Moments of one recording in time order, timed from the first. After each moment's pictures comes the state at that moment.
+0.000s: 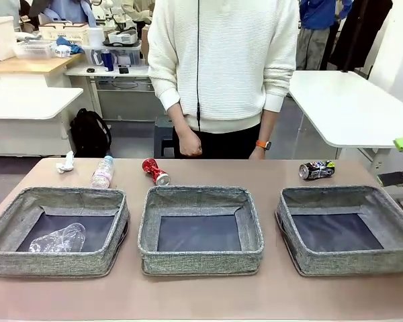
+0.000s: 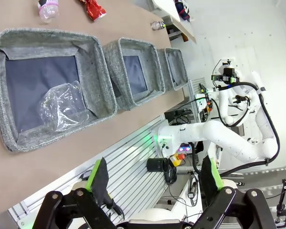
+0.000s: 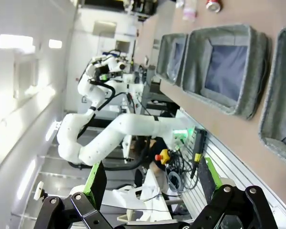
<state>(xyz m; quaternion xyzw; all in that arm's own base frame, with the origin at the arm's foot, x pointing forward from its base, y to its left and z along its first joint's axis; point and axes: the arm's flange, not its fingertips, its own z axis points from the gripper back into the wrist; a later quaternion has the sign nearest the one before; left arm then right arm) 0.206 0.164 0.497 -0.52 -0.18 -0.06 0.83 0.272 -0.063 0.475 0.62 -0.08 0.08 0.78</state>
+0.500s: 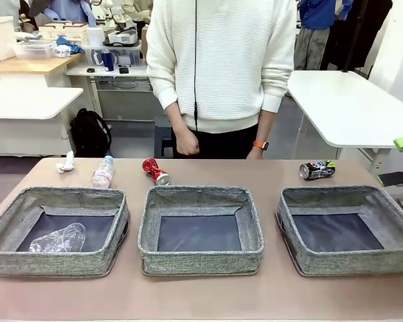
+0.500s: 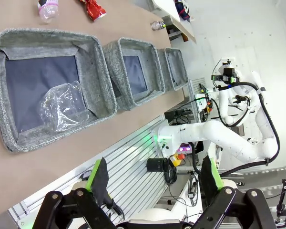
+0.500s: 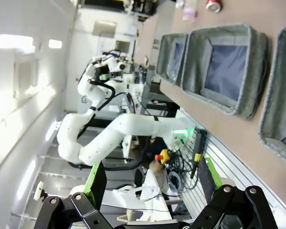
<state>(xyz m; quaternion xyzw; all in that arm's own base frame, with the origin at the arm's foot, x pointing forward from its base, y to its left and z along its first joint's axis) 0.206 0.164 0.497 -0.52 -0.18 -0.06 0.83 0.272 -0.063 0.475 0.62 -0.08 0.08 0.78</state>
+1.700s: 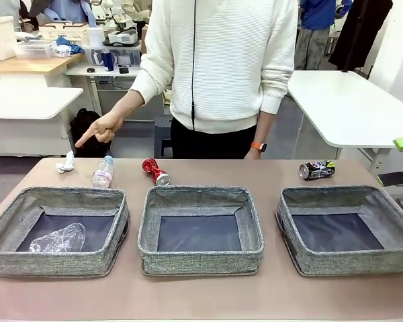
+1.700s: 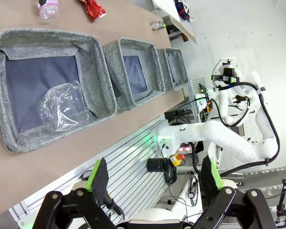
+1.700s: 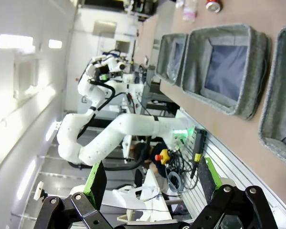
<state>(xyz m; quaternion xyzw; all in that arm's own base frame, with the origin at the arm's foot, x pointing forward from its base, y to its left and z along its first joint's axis) 0.206 0.164 0.497 -0.52 -0.18 -0.06 0.83 0.272 -0.063 0.475 0.62 -0.08 0.08 0.78</state>
